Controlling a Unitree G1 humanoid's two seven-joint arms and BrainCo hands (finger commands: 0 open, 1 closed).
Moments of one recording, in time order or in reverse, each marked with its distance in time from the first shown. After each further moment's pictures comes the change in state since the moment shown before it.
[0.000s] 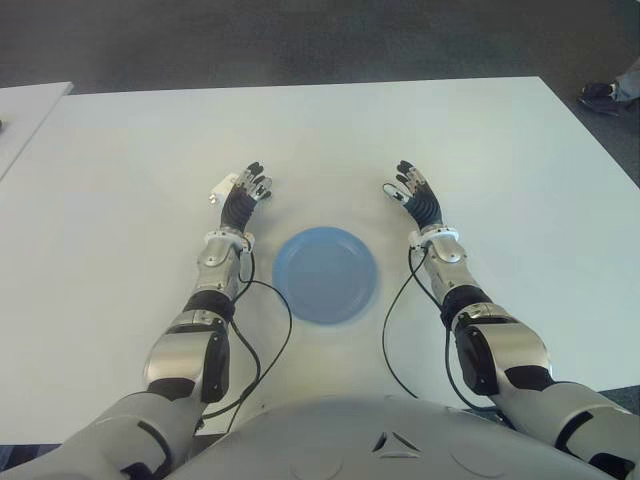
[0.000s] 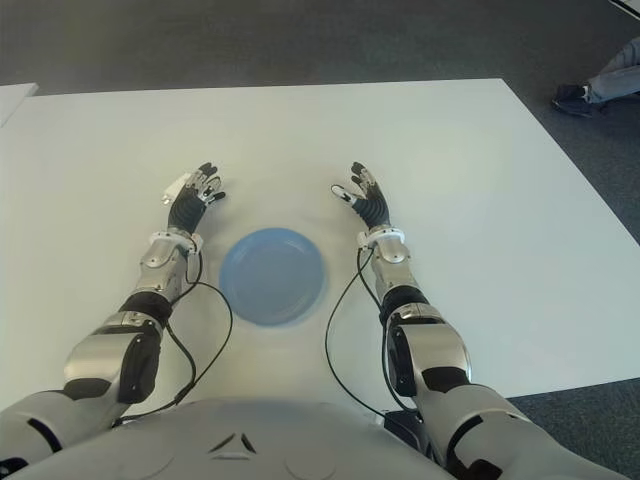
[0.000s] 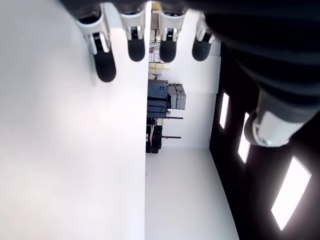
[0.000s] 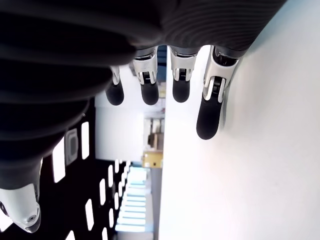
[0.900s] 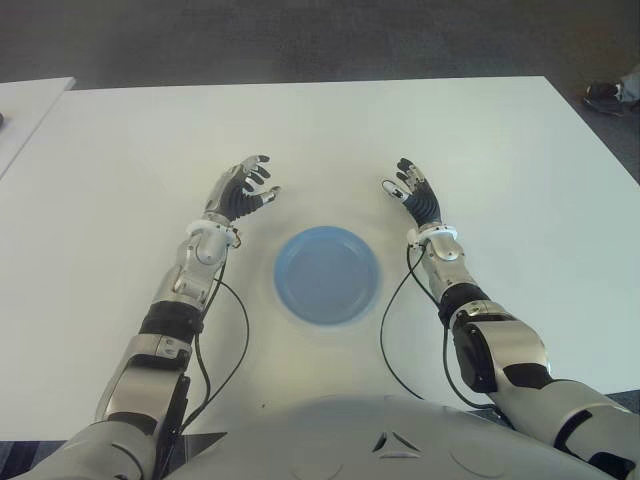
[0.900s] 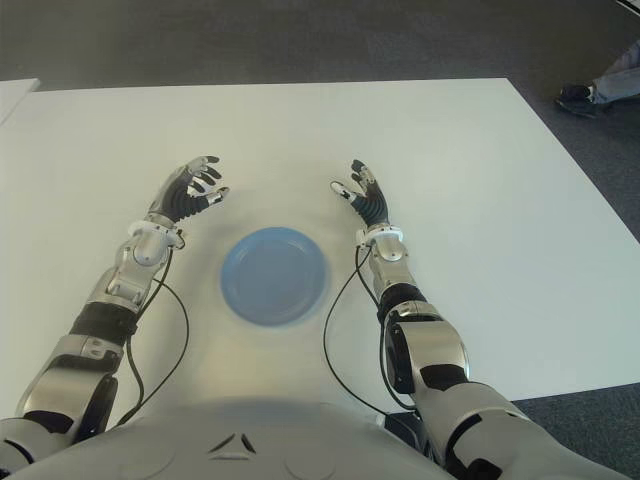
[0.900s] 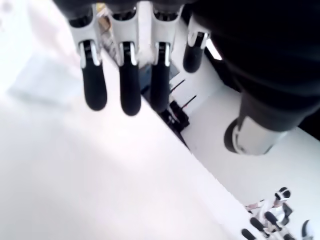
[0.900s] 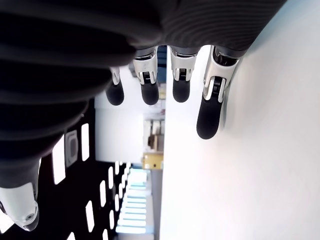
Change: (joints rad) left arm 0.197 0.213 -0.288 -0.622 0.731 0.182 0.547; right arm -0.020 0.004 -0.002 0.006 -0.001 -0.008 -0.021
